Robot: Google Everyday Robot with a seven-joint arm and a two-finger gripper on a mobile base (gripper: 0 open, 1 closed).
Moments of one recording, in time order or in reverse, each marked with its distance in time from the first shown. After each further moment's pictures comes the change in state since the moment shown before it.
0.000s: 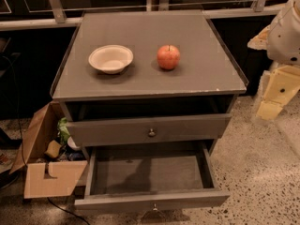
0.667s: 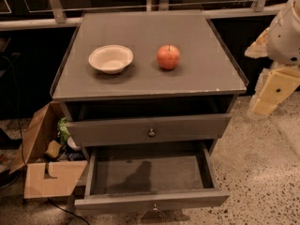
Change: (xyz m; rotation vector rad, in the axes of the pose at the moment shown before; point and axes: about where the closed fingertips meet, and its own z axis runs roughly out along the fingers) arm 0.000 0.000 0.000 0.000 0.000 0.000
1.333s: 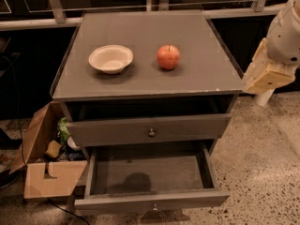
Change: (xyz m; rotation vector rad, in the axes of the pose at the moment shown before) arm 0.000 0.000 0.000 0.000 0.000 0.000
